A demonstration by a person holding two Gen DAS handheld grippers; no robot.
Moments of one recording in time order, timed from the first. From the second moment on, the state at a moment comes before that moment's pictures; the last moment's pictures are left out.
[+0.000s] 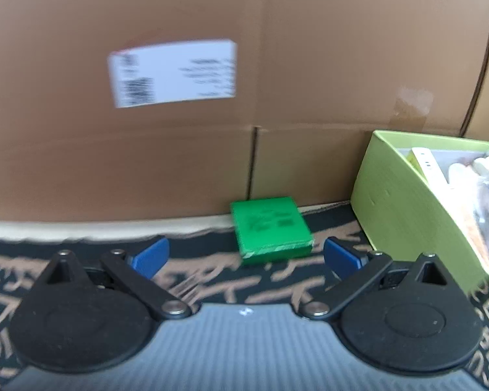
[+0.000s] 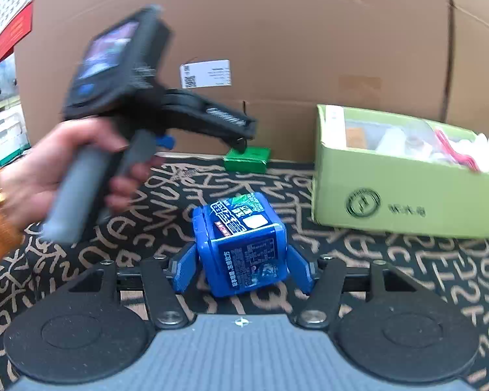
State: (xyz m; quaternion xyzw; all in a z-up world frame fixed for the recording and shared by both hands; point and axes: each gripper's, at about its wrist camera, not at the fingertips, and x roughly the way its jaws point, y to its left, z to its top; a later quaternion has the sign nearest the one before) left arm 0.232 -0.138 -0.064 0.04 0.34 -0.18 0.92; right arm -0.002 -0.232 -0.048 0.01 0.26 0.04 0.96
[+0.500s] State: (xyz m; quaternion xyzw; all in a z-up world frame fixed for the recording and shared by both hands) left arm 0.221 -0.138 -0.084 0.08 0.37 -0.21 0.90; right arm -0.023 -0.250 -0.055 0.04 0.27 0.03 0.96
